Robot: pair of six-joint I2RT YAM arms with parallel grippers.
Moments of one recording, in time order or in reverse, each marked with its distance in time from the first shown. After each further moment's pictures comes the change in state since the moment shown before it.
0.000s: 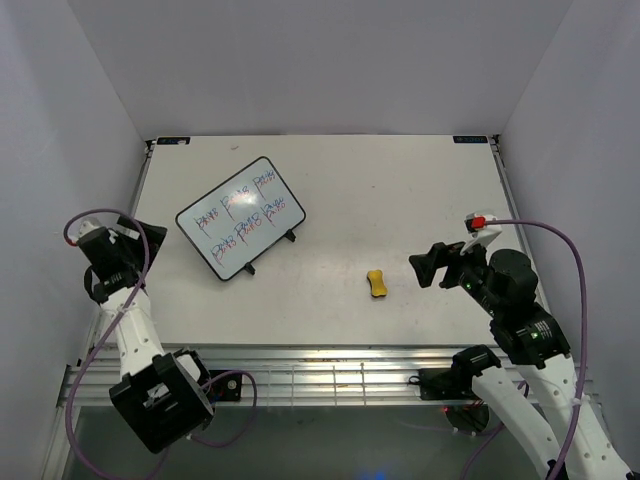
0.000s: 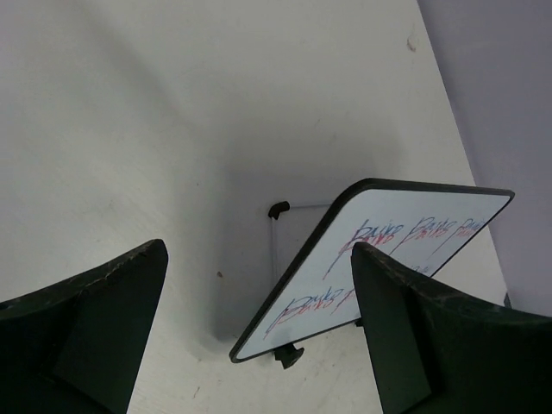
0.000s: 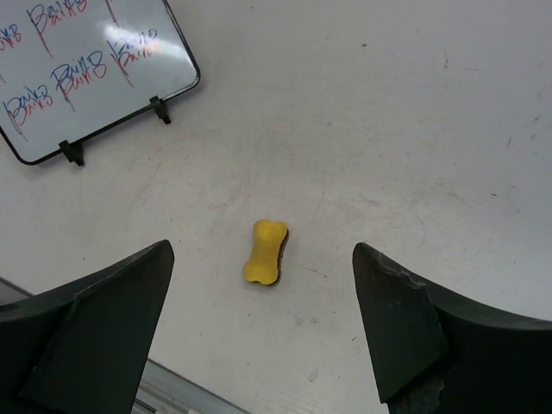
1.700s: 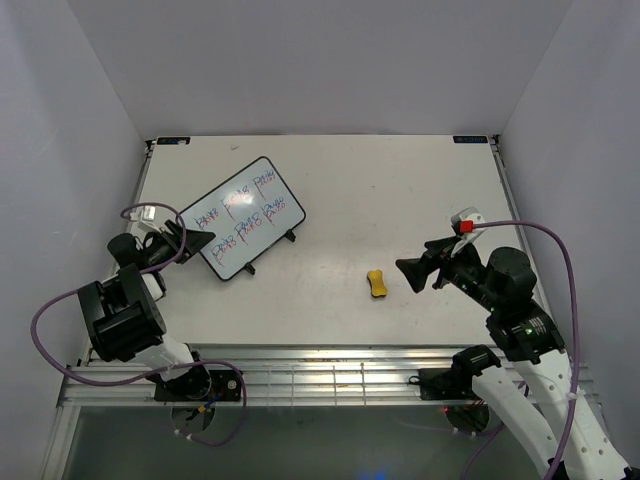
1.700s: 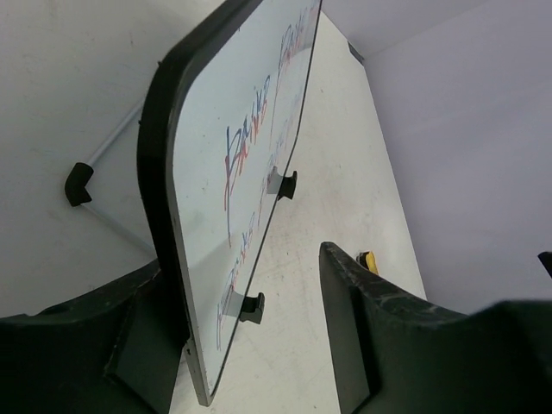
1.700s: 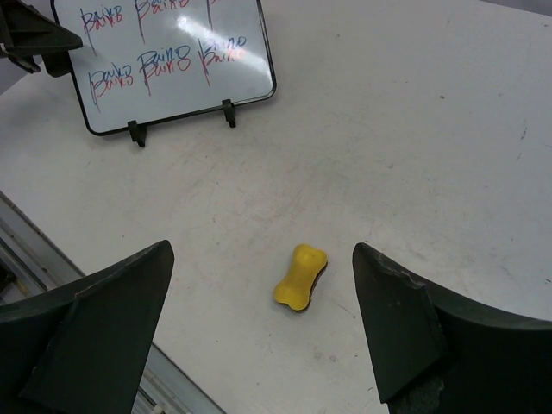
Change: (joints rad) left arm -0.037 0.568 -0.312 1.102 0.881 -0.011; right arm 0.000 0.032 -0.034 0.140 -0.246 -0.089
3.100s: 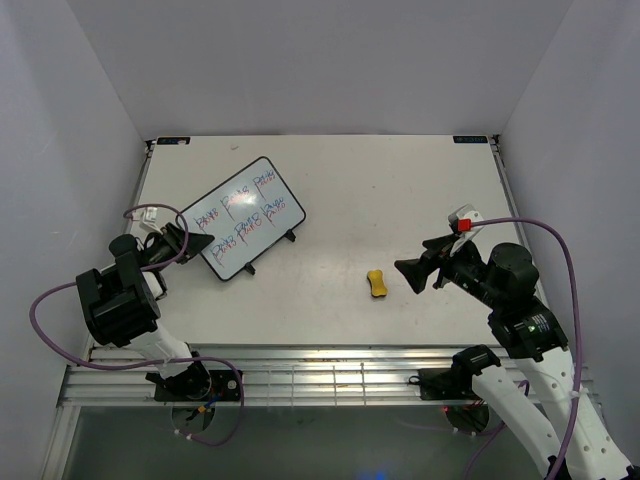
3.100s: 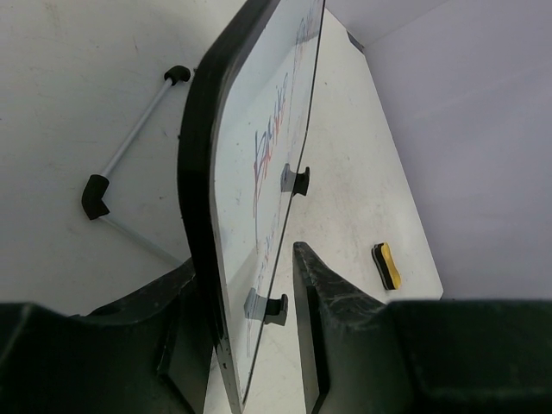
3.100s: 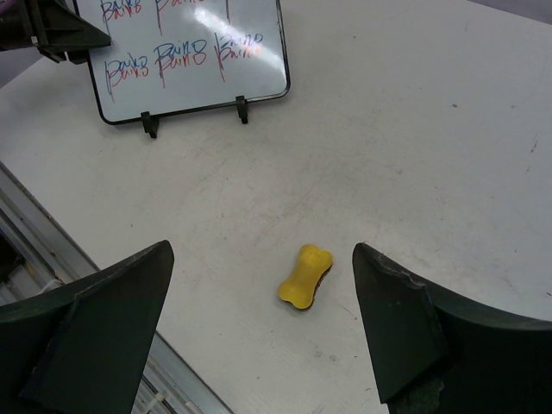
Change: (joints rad) left arm 0.007 0.126 0.011 0.159 0.058 0.021; right arm 0.000 0.028 0.049 -0.037 -0.051 -0.042
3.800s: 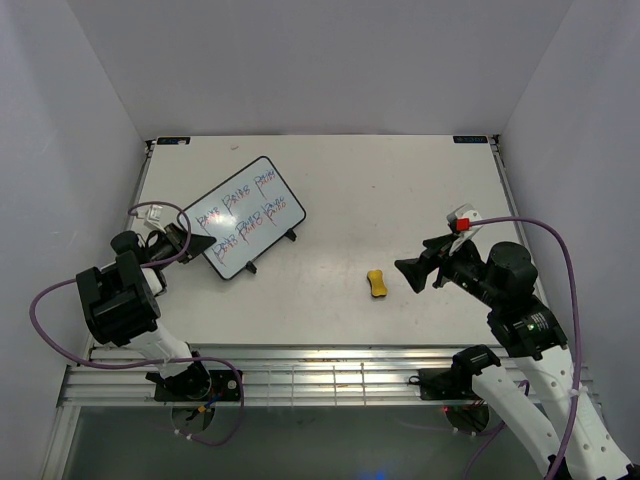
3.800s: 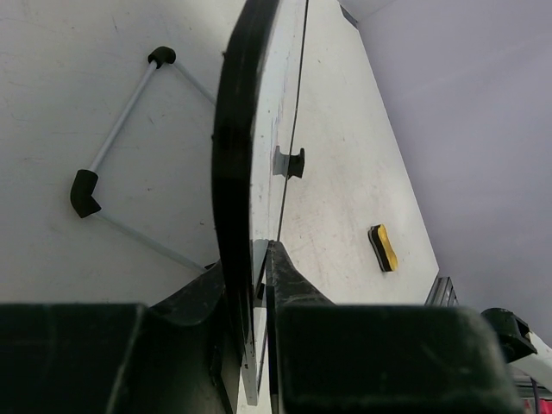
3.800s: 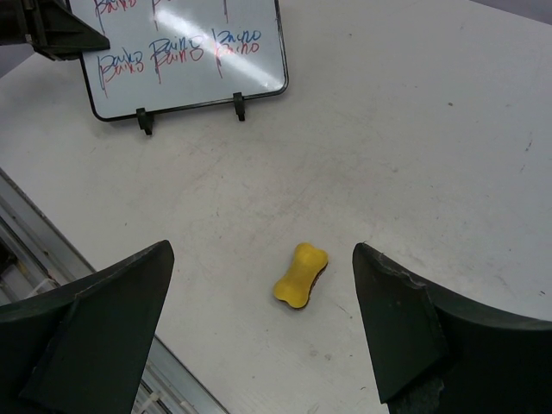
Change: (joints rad) left arm -0.016 0.006 0.034 -0.124 0.021 0.085; right arm 0.000 0.007 0.000 0.000 0.008 -0.011
